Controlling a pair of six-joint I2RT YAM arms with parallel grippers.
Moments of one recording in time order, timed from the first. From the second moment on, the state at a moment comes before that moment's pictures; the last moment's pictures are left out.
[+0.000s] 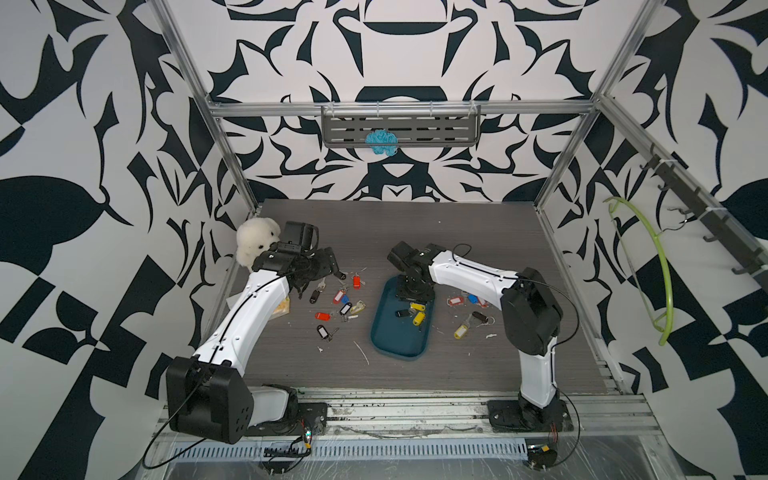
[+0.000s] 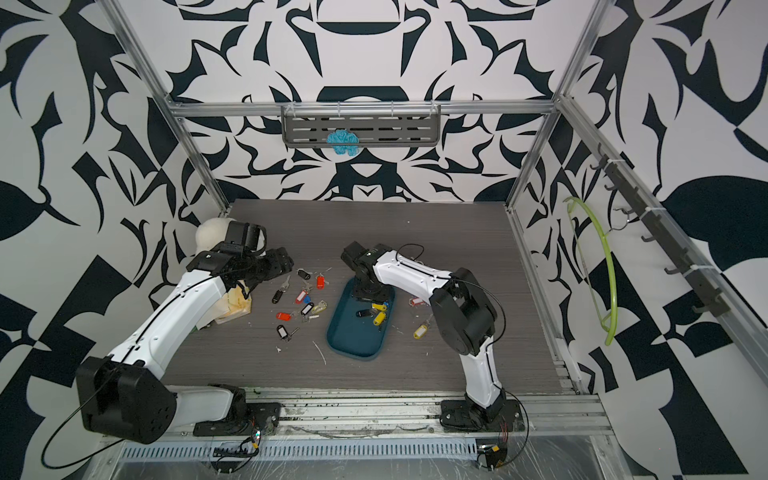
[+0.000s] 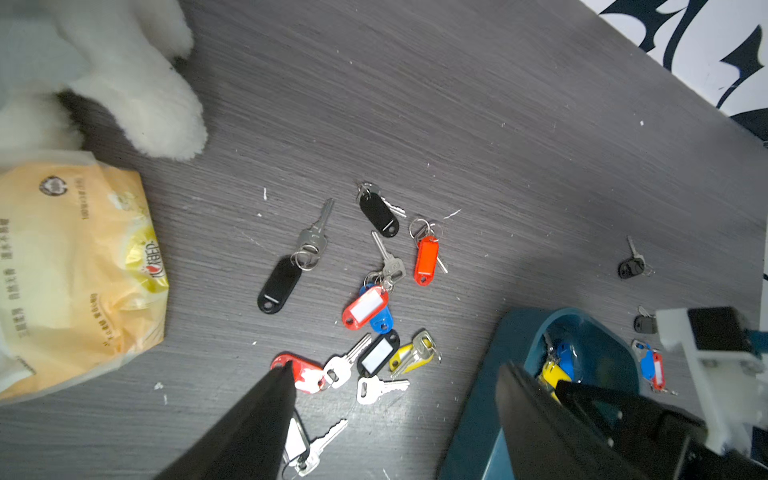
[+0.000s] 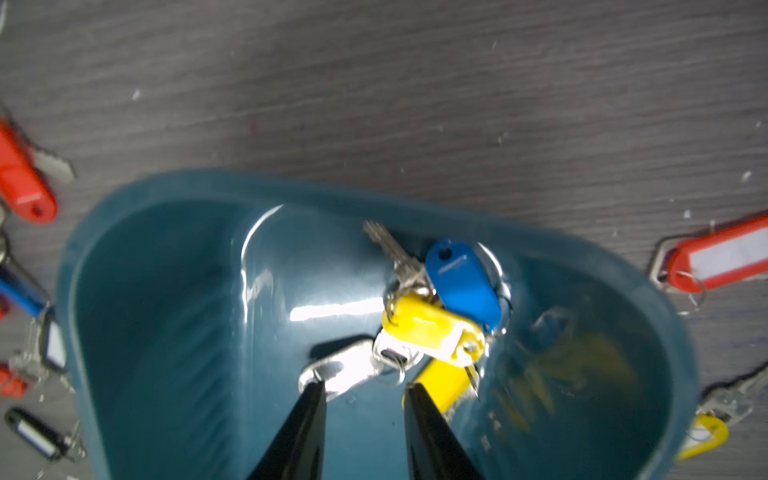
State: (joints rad) left arm -0.23 1.31 1.12 -0.77 0.07 -0.52; right arm 0.77 2.00 1.57 -0.96 0.03 0.91
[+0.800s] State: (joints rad) left arm -0.23 1.30 1.09 -0.77 0.11 -0.50; right arm 0.77 2.16 1.72 -1.08 0.14 0.91
